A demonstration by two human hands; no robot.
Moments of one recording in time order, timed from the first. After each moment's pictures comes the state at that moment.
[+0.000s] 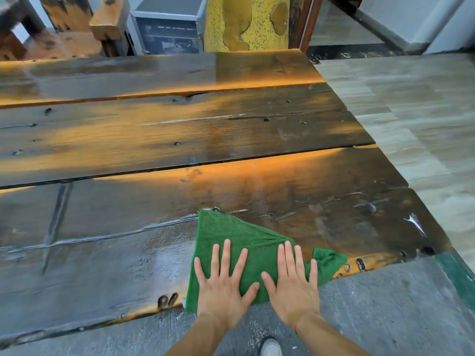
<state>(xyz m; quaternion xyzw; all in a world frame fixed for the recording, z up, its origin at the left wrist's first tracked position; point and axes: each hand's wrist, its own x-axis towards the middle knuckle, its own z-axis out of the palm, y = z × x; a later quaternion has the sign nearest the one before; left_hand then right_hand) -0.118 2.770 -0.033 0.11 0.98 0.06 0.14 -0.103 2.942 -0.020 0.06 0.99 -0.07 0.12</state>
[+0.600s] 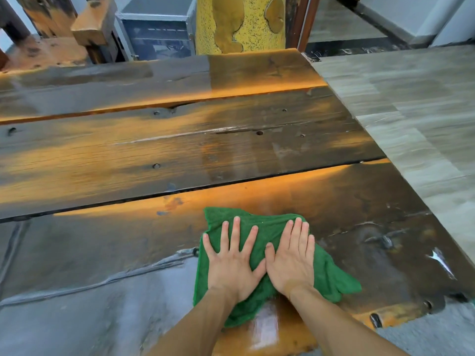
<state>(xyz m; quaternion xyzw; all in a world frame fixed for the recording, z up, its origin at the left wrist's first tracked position) -0.272 2.839 -0.027 0.13 0.98 0.05 0.14 -0.265 2.978 -0.019 0.15 0.98 -0.10 0.12</state>
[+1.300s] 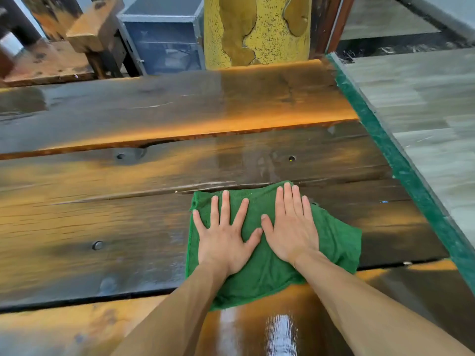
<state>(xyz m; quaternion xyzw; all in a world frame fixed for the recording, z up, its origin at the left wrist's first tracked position) -0.570 2.919 -0.038 0.04 0.99 0.04 0.11 -0.590 3.081 -0.033 -0.01 1.00 -0.04 0.06</state>
